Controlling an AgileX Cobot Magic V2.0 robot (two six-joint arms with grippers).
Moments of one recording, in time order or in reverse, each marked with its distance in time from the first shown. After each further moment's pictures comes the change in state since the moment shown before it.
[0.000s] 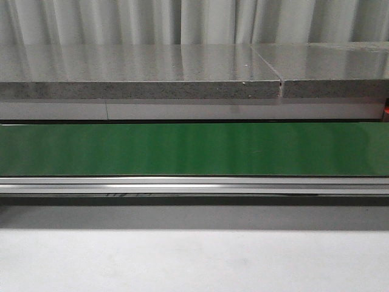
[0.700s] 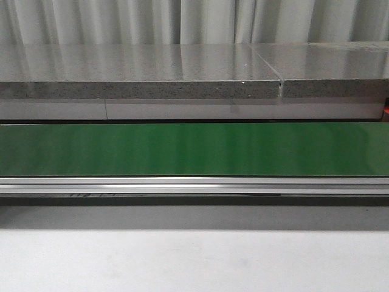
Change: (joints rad) left arm 0.070 0.717 -0.379 -0.048 0.001 0.000; right arm 0.000 0.000 0.000 0.000 0.000 0.000
